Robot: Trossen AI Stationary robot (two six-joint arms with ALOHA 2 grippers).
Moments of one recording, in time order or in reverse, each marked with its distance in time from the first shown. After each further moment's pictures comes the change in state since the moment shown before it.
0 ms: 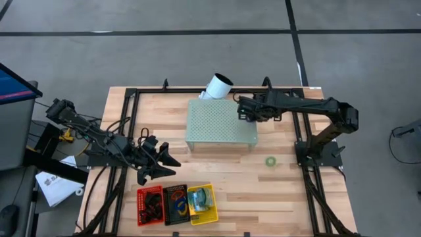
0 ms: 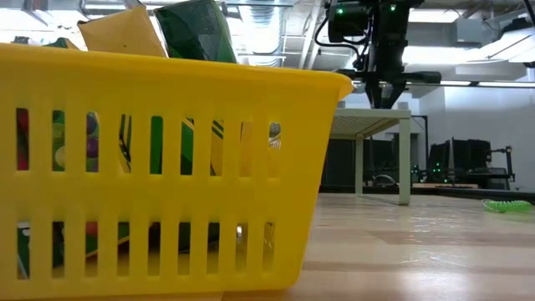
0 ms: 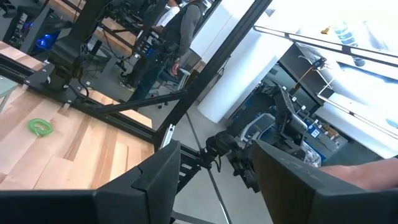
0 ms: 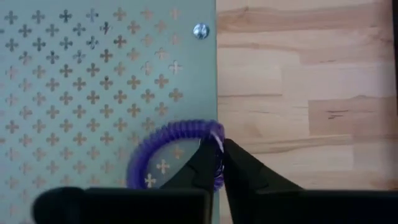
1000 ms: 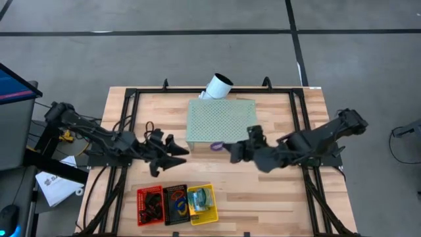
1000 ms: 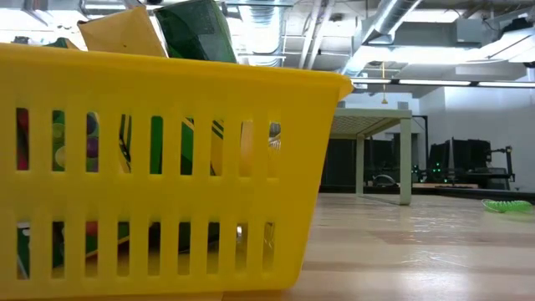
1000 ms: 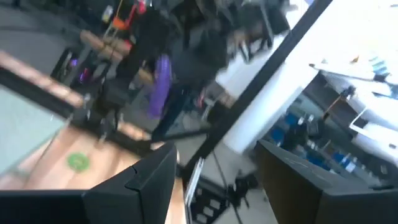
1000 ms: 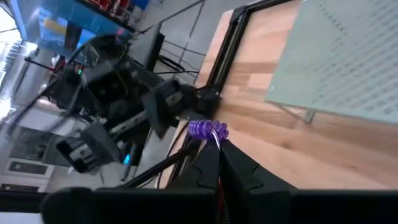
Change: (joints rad) left arm 0.114 0.085 0.000 0.129 -0.051 0.030; right arm 0.723 -0.043 0.272 0.535 0.397 0.129
